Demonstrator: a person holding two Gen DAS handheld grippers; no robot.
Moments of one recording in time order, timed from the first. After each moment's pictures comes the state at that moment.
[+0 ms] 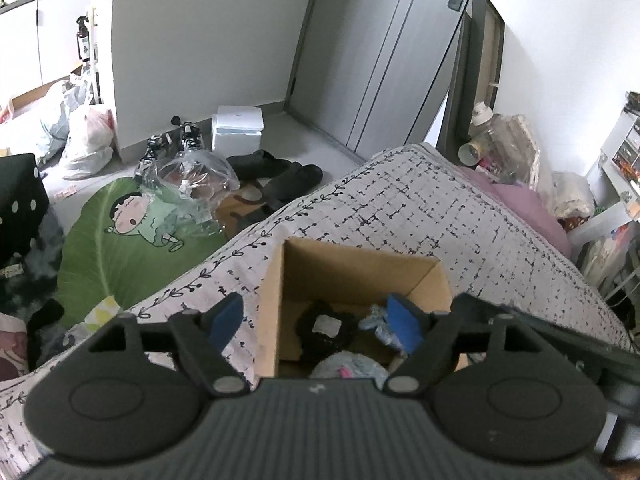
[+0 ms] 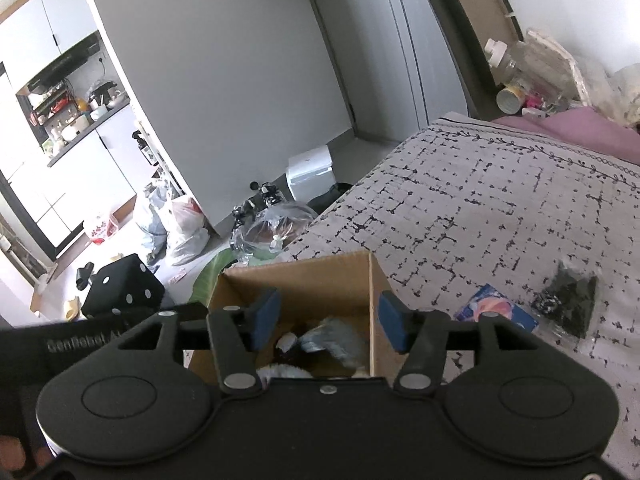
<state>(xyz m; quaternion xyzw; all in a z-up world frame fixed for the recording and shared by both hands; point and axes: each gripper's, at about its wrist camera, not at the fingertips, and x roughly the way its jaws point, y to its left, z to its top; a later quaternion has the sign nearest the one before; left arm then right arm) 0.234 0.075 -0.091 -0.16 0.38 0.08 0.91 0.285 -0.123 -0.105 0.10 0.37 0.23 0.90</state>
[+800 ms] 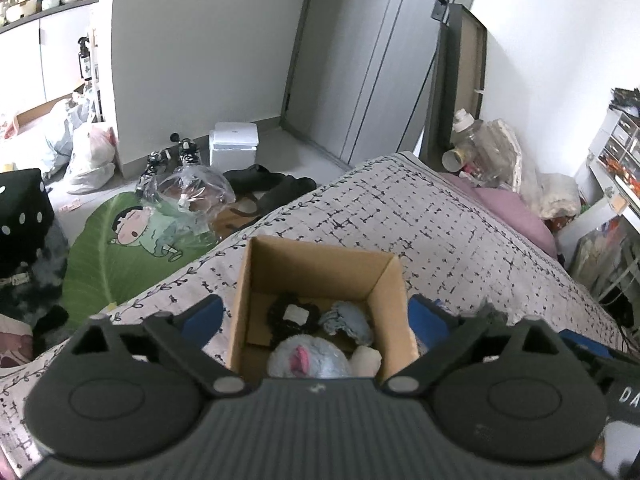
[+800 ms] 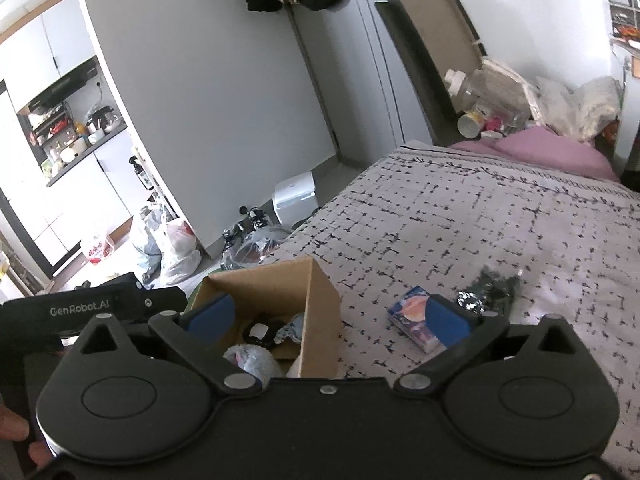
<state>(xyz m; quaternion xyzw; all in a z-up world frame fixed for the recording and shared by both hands) 0.207 0.028 -0.065 -0.14 0.36 0.09 0.92 0.245 -0.203 -0.079 0.12 0.33 0.21 0.91</state>
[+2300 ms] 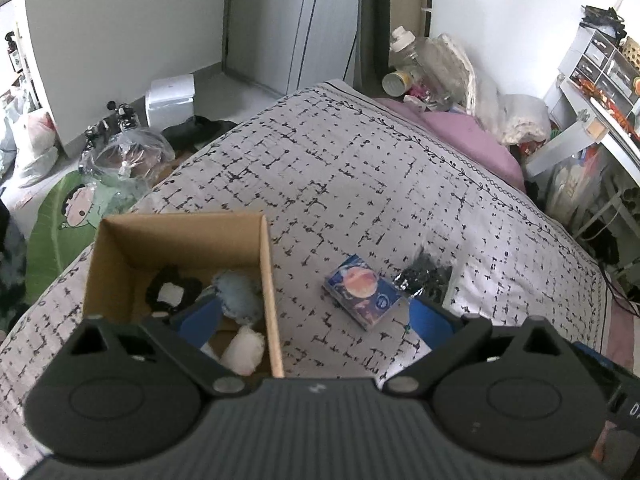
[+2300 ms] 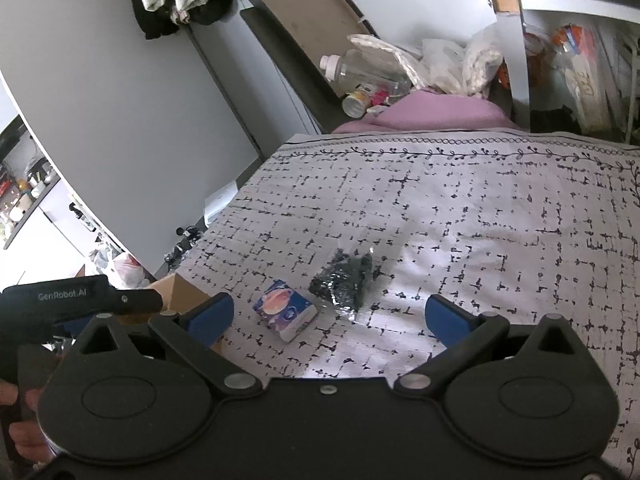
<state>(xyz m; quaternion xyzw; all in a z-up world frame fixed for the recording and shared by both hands) 0.286 -0.071 -0.083 -0.11 0.45 0.02 0.88 0.264 -0.332 -0.119 0.18 0.37 0.12 0.90</state>
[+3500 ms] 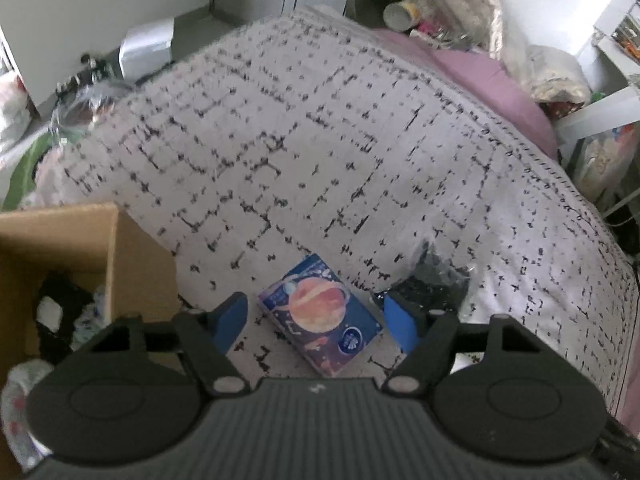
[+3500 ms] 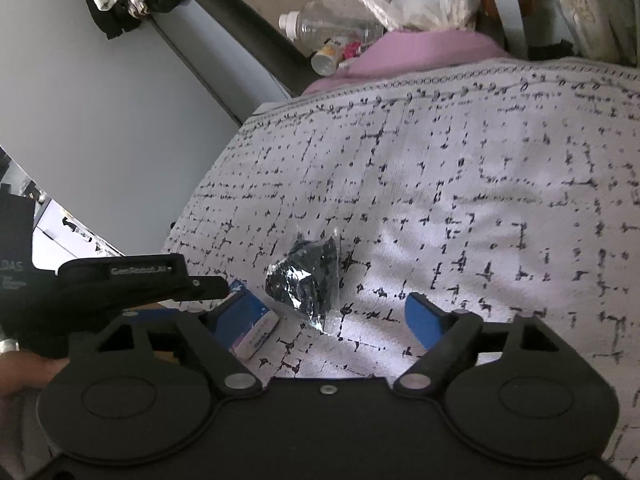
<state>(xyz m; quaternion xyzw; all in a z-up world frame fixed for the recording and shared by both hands) 0.389 -0.121 -0.174 -0.12 0.54 0.02 0.83 0.330 -0.346 -0.194 0.24 0.42 0.12 0.87</state>
